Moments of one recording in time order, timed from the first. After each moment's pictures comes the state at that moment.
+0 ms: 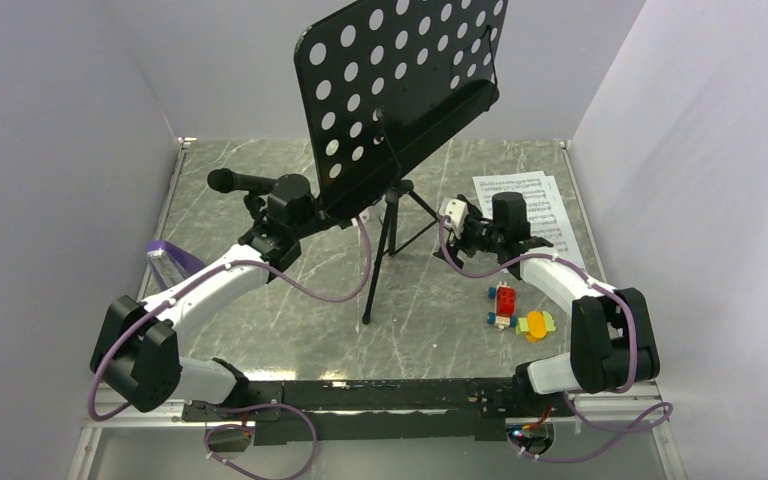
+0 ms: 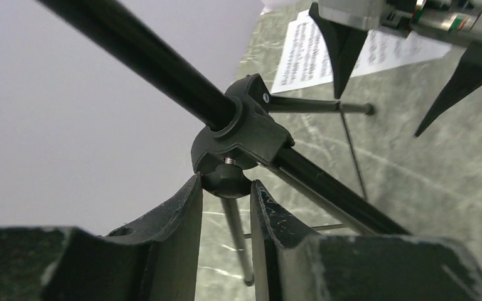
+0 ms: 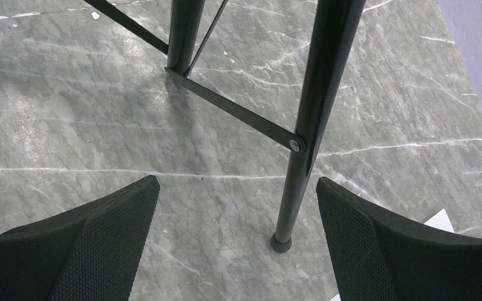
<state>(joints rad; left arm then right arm) -0.59 1.35 0.95 0.33 0.46 0.75 0.21 1.39 0.74 -0.01 -0.71 -0.82</state>
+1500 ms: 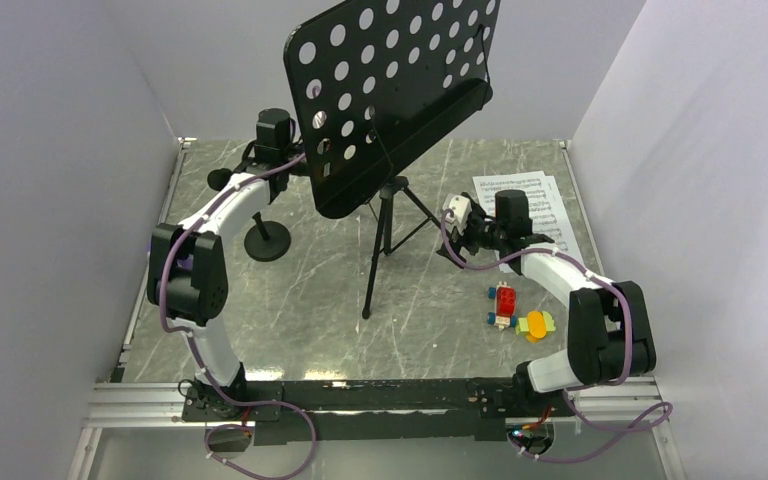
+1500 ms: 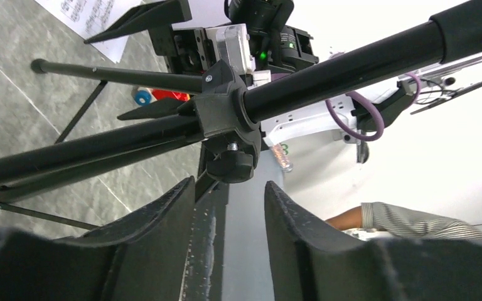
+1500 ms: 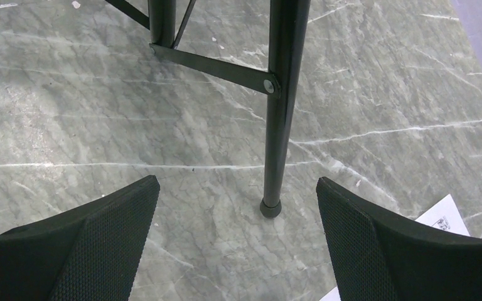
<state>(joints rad) -0.26 1.82 1.46 0.09 1.37 -0.75 0.18 1.43 0.76 -0.01 -0.71 -0.81</state>
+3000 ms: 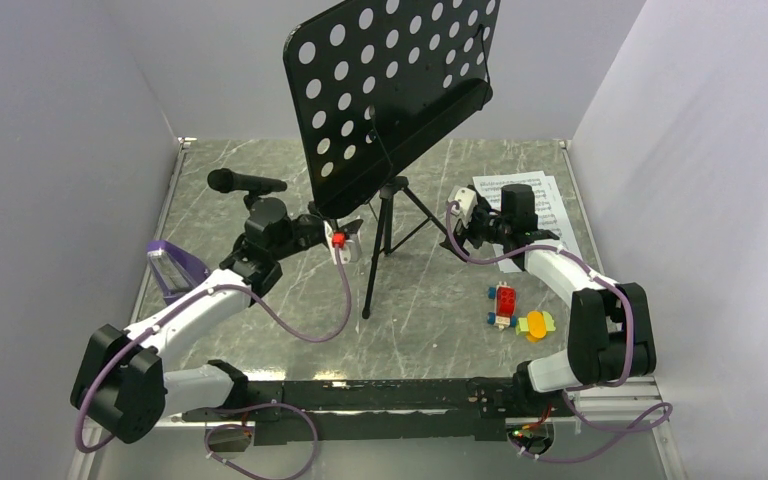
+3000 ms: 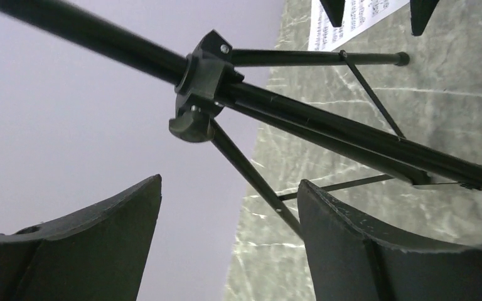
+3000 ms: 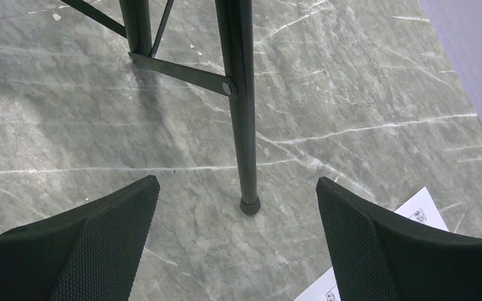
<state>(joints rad) -0.51 1.19 0.75 0.38 0.54 1.00 0.15 1.43 0.80 -0.02 -0.72 -0.80</state>
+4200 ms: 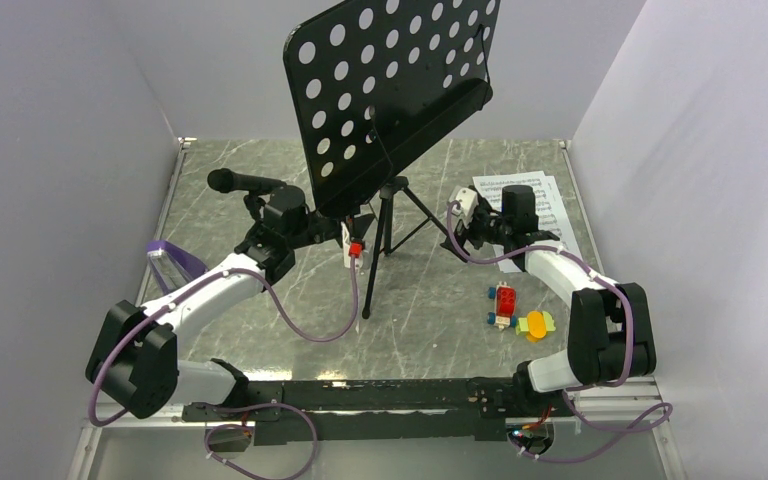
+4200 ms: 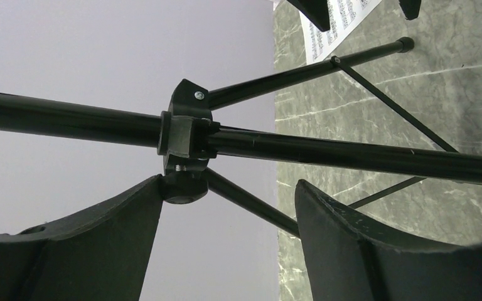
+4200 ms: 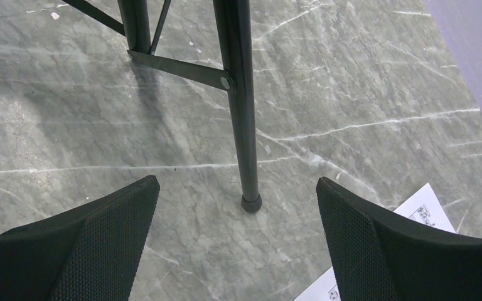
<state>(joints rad) -0.55 1.31 0.85 0.33 0.61 1.33 0.14 1.43 0.79 -0.01 -0.72 -0.79</state>
